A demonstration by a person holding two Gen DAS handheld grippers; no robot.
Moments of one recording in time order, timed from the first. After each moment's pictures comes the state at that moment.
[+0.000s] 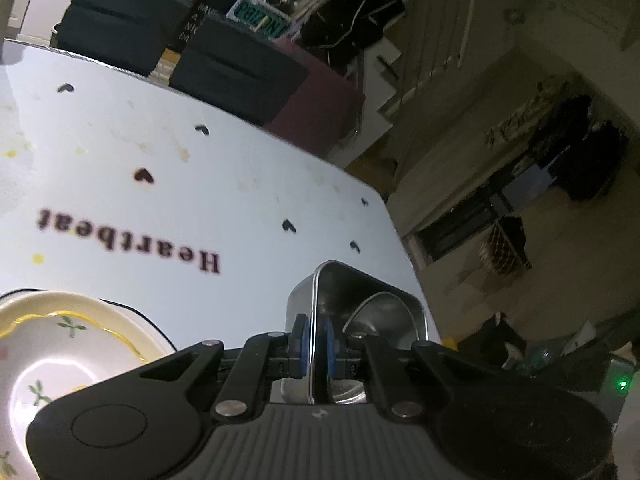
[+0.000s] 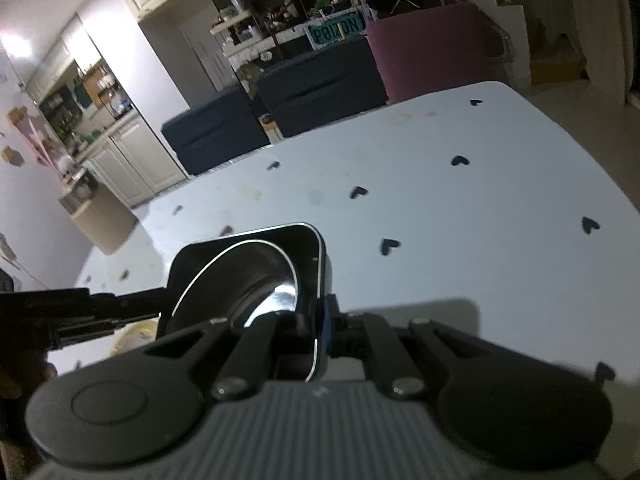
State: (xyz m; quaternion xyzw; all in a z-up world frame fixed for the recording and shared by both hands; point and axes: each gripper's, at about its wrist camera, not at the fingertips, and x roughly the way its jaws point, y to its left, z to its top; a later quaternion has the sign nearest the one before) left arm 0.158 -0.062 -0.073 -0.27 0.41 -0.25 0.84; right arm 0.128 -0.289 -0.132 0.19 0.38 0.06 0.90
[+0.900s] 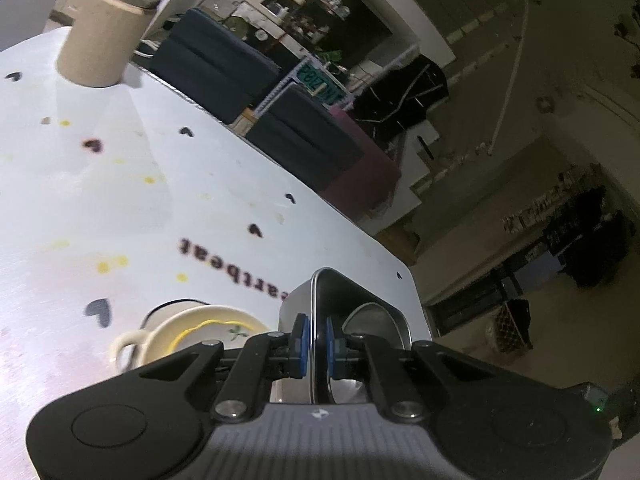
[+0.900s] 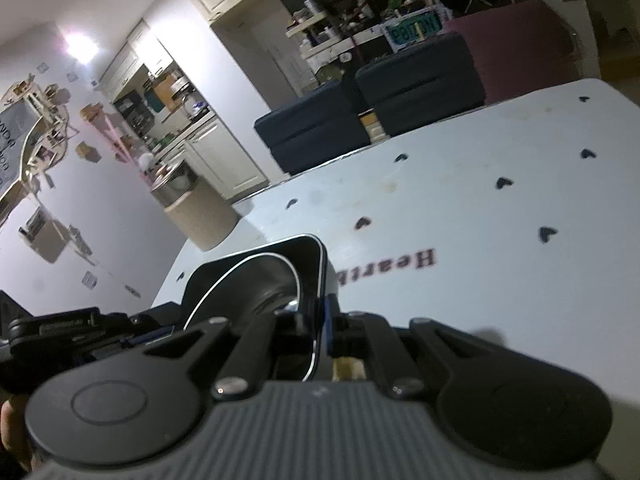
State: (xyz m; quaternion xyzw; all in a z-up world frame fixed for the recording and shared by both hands) left arm 0.090 0.084 -0.060 -0.35 0.36 -0.17 0.85; right arm 0.137 -0.192 -0.117 0.22 0.36 0.17 0.89
